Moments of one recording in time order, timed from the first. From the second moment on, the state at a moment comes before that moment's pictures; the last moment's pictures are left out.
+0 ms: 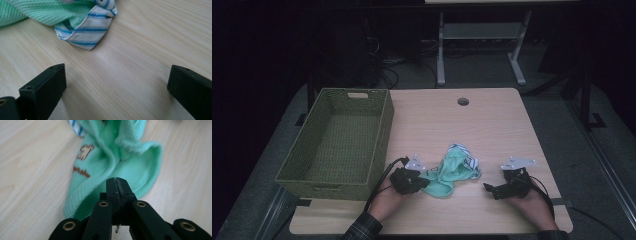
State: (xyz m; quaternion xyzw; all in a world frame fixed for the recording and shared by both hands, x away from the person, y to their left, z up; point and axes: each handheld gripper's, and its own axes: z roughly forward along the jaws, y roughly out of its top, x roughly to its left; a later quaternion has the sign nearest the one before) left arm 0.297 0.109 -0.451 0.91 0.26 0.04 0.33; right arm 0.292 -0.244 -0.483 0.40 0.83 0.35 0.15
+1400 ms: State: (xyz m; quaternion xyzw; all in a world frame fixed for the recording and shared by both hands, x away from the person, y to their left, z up) left arm 0.304 0.108 -0.457 0.91 0.26 0.03 0.32; right arm 0.355 -0.223 -0.442 0.39 0.79 0.45 0.10
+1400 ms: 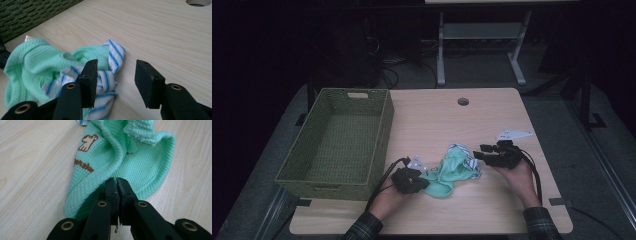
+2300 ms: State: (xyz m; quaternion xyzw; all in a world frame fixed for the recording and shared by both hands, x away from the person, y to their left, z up) left arm 0.304 0.106 -0.457 0.91 0.26 0.03 0.32; right arm 0.363 -0.185 -0.473 0.36 0.84 0.40 0.05
